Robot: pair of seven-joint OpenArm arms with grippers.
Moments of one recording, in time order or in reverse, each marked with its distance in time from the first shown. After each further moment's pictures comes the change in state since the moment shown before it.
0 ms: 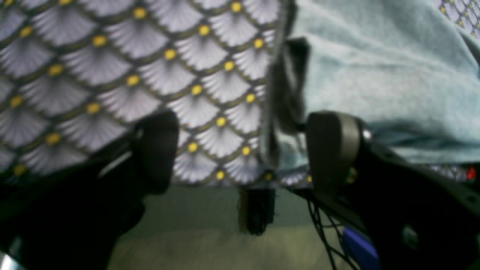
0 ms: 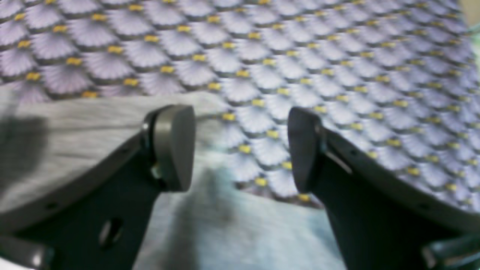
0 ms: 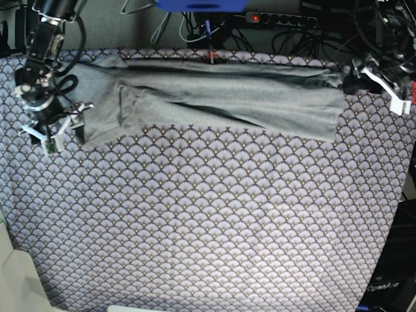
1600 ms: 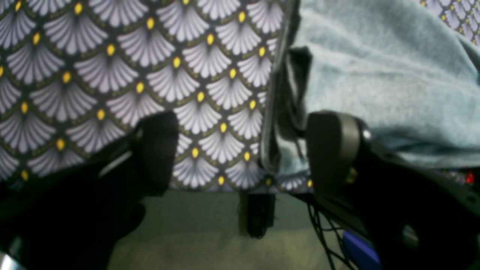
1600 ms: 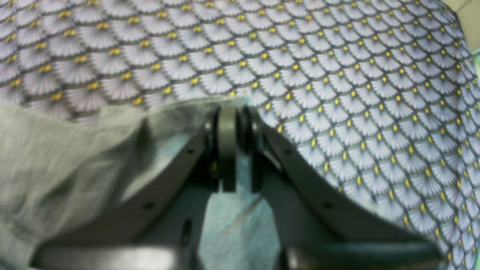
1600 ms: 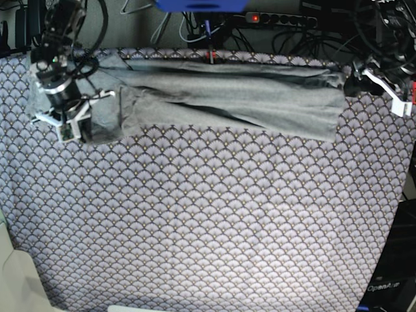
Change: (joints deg) left arm -0.3 0.0 0.4 0.3 0.1 0.0 0.0; right arm -9.2 -8.1 -1.4 15.5 -0.2 -0.2 -0.1
